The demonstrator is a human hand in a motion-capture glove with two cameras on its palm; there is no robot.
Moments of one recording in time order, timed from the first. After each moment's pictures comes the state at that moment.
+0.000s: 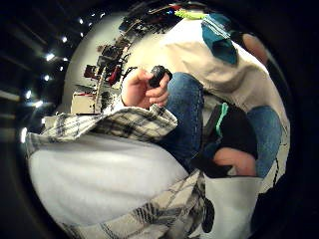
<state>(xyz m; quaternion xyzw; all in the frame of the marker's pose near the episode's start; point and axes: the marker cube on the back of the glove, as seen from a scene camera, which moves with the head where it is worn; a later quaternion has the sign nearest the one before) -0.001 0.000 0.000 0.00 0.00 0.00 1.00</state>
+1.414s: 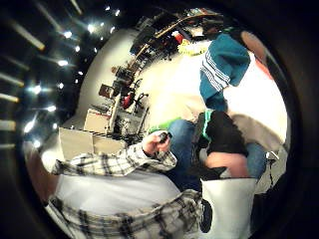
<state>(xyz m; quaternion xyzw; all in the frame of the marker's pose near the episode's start) 0.074 -0.064 -0.093 0.14 -0.08 0.06 0.98</state>
